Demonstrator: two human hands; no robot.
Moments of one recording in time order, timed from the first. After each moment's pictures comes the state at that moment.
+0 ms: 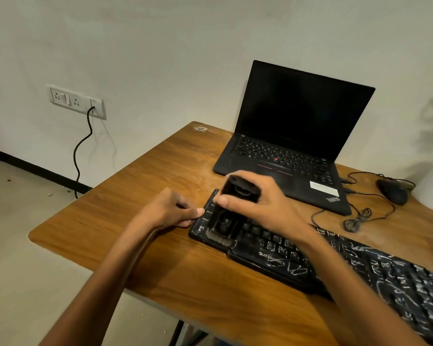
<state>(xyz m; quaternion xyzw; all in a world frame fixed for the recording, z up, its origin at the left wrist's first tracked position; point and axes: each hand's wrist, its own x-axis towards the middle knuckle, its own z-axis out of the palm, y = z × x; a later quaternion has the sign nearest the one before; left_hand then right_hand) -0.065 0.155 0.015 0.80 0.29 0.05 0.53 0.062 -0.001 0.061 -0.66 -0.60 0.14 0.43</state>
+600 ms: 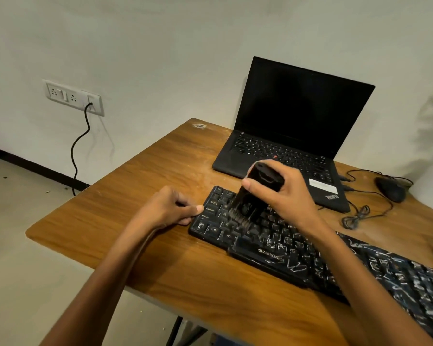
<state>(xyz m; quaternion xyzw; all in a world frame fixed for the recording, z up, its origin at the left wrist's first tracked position) -0.065 0.155 0.009 0.82 0.28 0.08 0.50 0.084 -0.014 0.057 -0.68 -0.55 0.07 0.48</state>
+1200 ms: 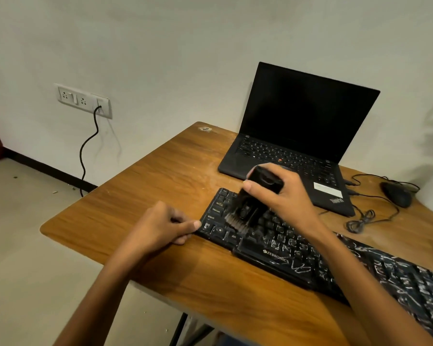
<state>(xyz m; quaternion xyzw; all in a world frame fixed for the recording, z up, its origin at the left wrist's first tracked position) -0.105 0.131 0.009 0.81 0.29 0.12 0.49 0.077 -0.008 0.059 -0.69 -0.53 0.08 0.49</state>
